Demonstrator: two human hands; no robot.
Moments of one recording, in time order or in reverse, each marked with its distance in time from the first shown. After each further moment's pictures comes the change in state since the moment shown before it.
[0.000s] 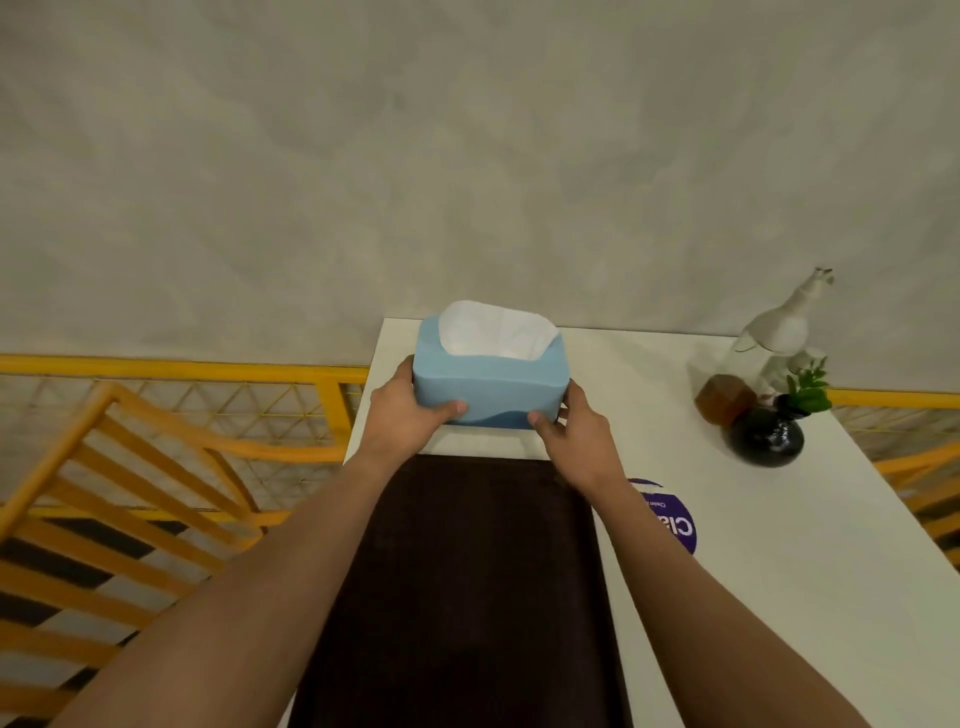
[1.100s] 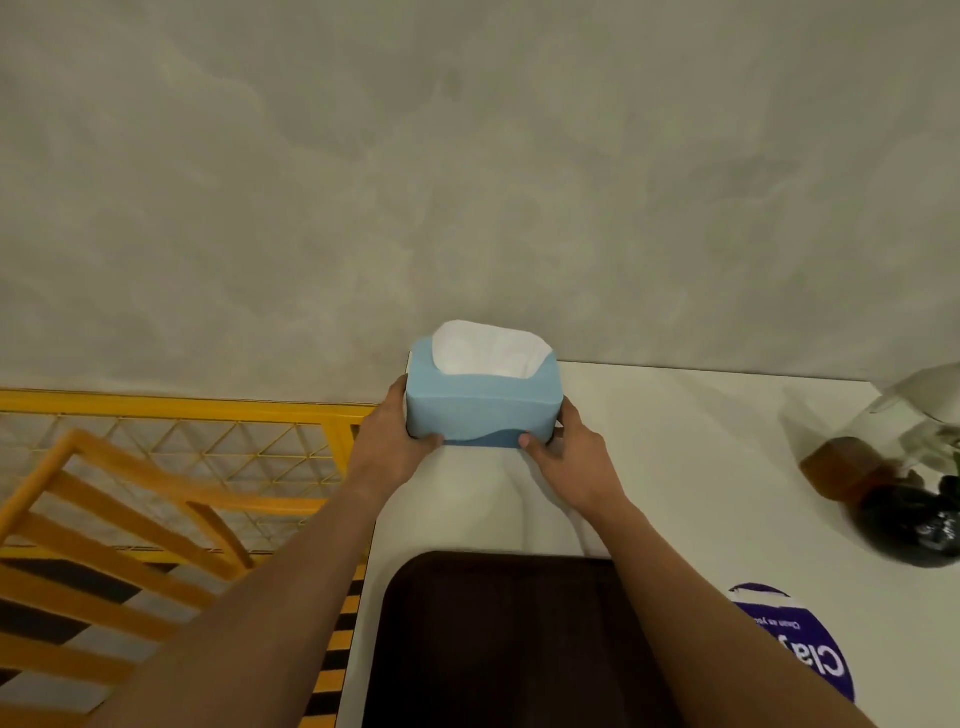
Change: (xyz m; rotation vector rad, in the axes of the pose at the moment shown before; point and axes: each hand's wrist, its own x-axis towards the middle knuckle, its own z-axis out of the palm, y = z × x) left_hand 0.122 -0.101 -0.020 0.104 -0.015 0.001; right_hand 0.117 0.010 0.107 -0.051 -0.069 0.019
